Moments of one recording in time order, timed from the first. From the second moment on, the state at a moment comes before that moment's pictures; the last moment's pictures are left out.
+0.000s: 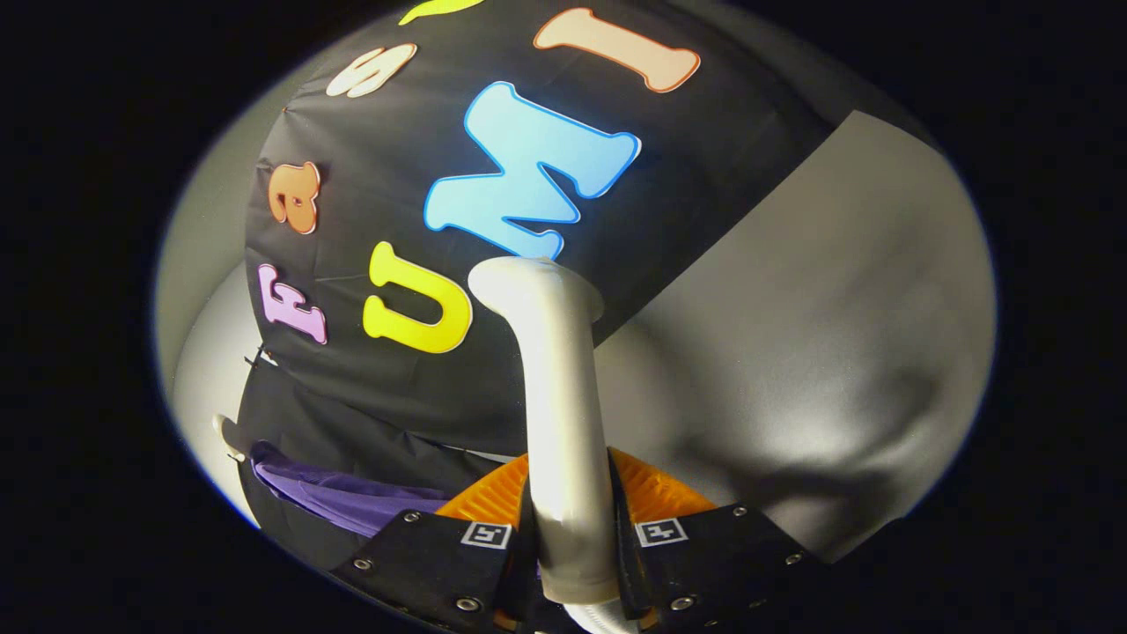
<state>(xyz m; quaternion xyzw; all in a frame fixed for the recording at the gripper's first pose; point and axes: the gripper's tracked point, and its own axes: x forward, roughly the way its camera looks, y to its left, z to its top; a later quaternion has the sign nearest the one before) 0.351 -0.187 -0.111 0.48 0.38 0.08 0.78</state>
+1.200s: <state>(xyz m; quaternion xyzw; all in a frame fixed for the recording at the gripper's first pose) 0.138 -0.044 0.048 0.37 0.21 0.06 0.90</state>
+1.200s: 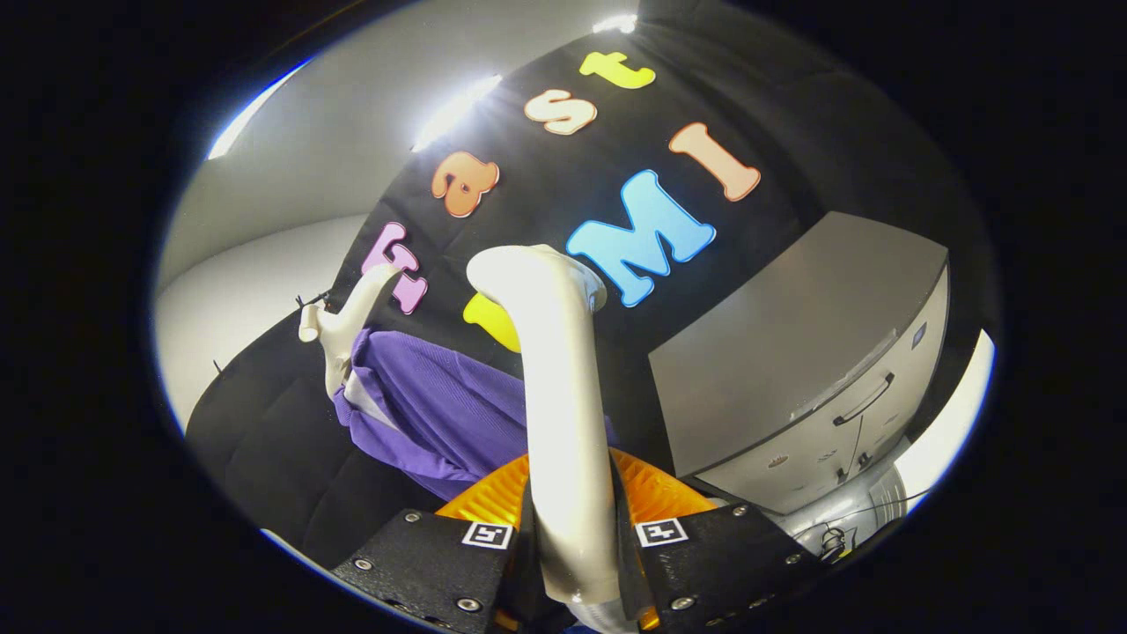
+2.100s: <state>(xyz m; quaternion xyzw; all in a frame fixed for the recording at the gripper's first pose) 0.163 0.044 0.113 0.16 0.04 0.01 0.99</state>
